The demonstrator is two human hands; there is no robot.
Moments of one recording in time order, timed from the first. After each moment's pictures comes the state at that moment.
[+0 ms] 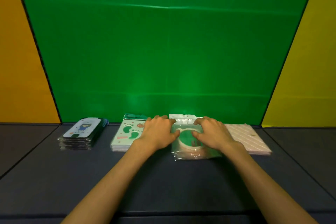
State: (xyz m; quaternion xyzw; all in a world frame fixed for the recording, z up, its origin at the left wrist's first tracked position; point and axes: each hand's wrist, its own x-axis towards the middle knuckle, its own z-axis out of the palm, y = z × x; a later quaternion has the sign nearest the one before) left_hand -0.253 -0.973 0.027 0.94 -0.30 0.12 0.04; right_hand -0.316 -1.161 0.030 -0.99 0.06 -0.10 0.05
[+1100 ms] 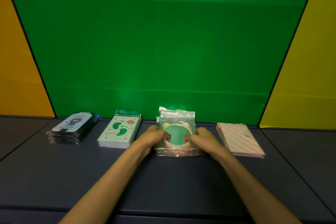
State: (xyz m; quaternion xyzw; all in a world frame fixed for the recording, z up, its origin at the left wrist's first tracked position) left_hand -0.249 -1.011 -0.010 0.80 -0.01 -0.19 0.57; right_hand -0.300 -1.197 -0.015 -0.92 0.15 0.00 0.38
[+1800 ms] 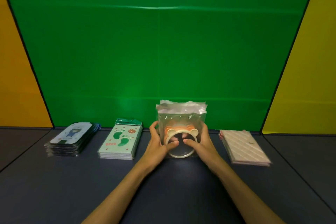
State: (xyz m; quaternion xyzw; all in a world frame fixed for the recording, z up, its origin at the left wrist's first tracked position) left_hand -0.244 -1.004 -0.044 0.74 -0.21 -0.05 0.64; right_hand -0.296 -1.186 -0.034 -0.79 0.03 -0.17 0.59
